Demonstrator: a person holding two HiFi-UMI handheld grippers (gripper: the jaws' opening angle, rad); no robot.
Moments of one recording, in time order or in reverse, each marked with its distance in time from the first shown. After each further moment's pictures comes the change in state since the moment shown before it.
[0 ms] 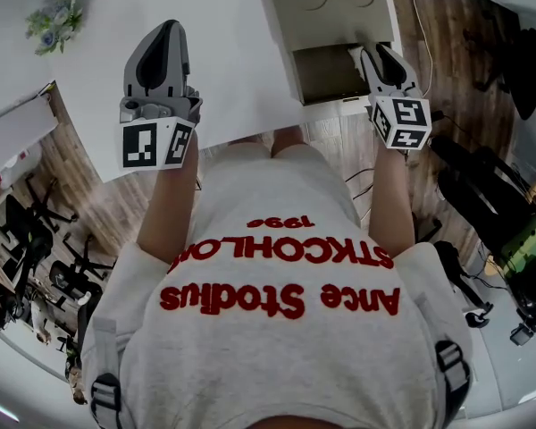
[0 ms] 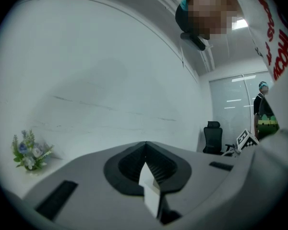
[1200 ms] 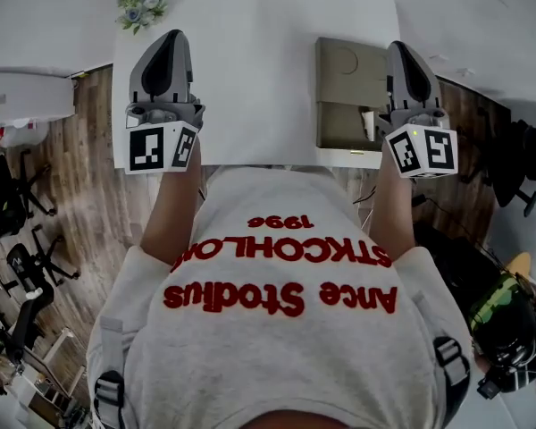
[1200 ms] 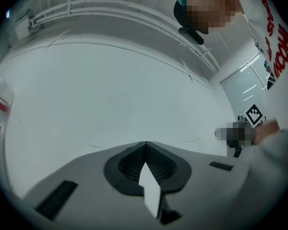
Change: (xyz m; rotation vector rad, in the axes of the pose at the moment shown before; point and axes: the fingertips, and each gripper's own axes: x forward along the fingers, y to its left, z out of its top) left arm -0.080 0.056 0.114 0.144 -0.241 0.272; right arm -0.074 0.067 0.266 -0.058 -0.668 0.212
